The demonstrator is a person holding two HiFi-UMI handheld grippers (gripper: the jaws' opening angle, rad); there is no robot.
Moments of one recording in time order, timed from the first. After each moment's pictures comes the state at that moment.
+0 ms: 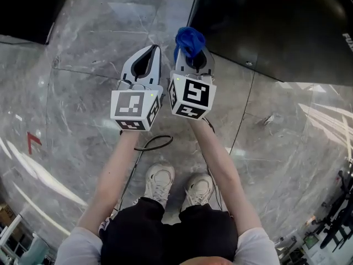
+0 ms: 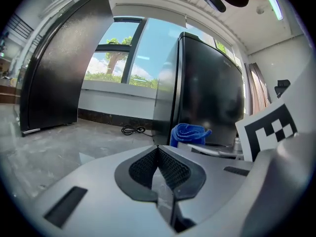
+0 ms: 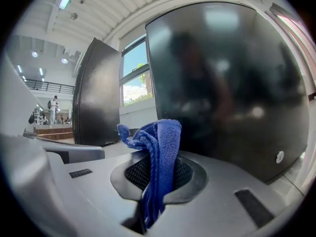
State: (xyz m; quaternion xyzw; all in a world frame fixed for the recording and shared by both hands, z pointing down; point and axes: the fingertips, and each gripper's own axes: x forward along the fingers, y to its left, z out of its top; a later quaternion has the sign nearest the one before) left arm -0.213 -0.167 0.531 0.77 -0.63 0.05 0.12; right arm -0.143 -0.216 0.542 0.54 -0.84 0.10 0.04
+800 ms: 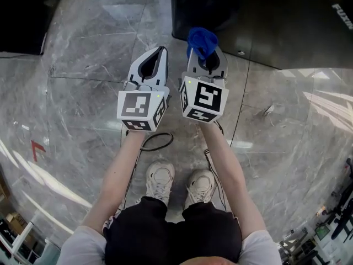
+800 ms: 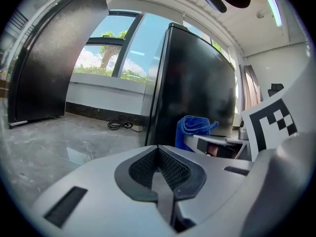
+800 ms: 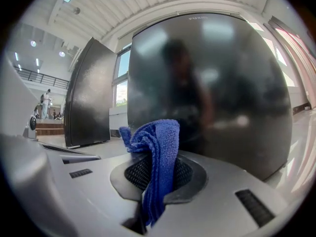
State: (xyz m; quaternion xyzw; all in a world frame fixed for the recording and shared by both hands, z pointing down) left arm -0.161 -0.171 0.544 0.79 -0.59 0.06 0.14; right arm -0.076 -0.216 0.533 0.58 -0.81 0.07 0.04
